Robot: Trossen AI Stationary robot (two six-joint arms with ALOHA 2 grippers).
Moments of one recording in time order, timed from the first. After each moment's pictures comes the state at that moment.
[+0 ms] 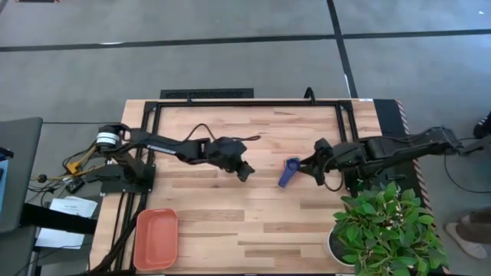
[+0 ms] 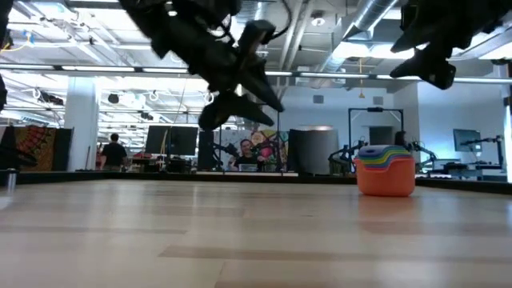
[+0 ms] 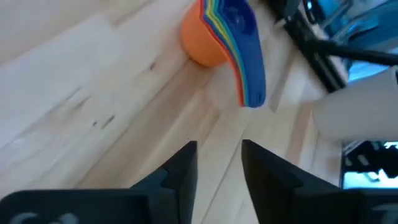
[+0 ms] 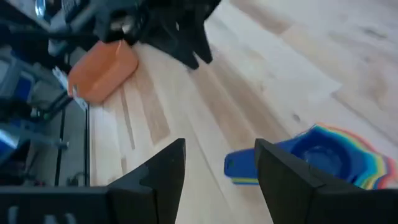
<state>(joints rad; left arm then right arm) 0.05 1.67 0.97 0.19 0.06 -0.81 0.16 0.72 0.58 -0.38 0.18 0.77</state>
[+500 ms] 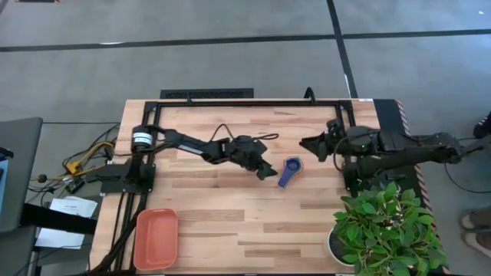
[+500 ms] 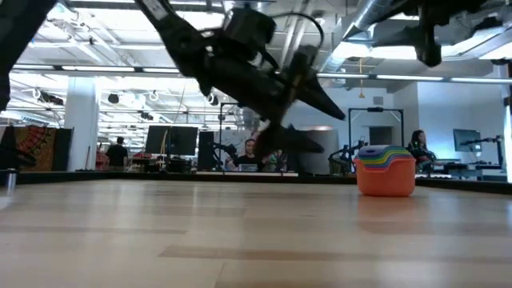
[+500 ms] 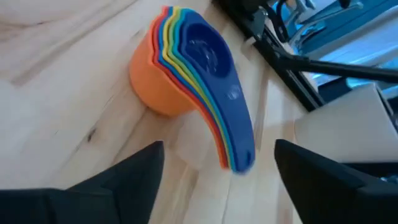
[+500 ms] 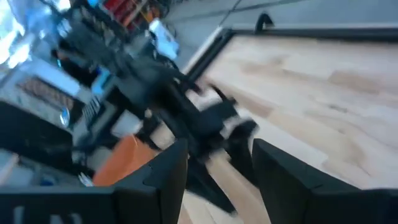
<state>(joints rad) 0.11 2.00 1.16 0.47 0.20 -0.76 0.03 0.64 0.66 -0.31 0.30 0.86</state>
